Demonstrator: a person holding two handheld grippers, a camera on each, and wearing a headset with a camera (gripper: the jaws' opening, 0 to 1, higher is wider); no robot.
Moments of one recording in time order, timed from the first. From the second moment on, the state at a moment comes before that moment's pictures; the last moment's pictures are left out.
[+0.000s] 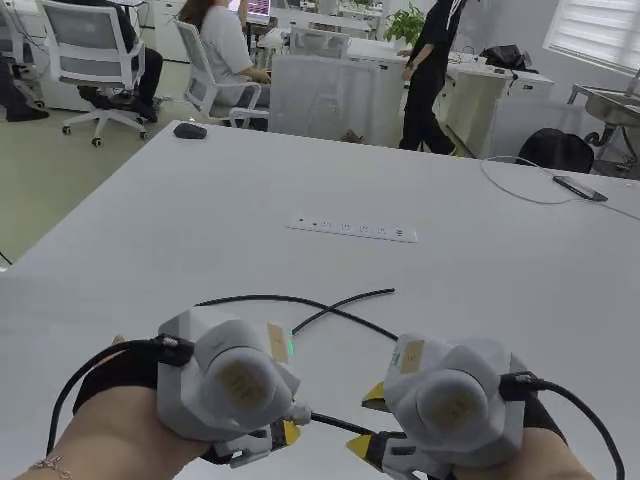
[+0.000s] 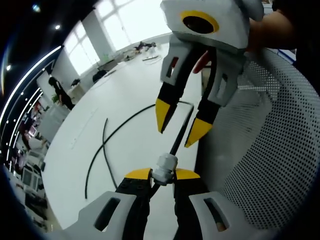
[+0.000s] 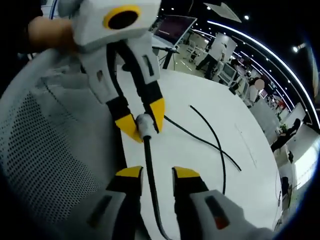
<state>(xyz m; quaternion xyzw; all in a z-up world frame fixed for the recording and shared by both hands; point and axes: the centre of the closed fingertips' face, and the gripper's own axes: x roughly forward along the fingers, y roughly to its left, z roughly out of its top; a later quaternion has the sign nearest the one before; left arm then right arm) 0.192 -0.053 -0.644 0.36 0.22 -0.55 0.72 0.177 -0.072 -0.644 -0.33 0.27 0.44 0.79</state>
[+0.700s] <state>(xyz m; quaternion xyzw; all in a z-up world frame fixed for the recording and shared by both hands) 0.197 -0.050 -0.646 0.36 0.22 -0.54 0.73 0.187 -0.113 -0.664 -0.36 0.34 0.37 0.79</state>
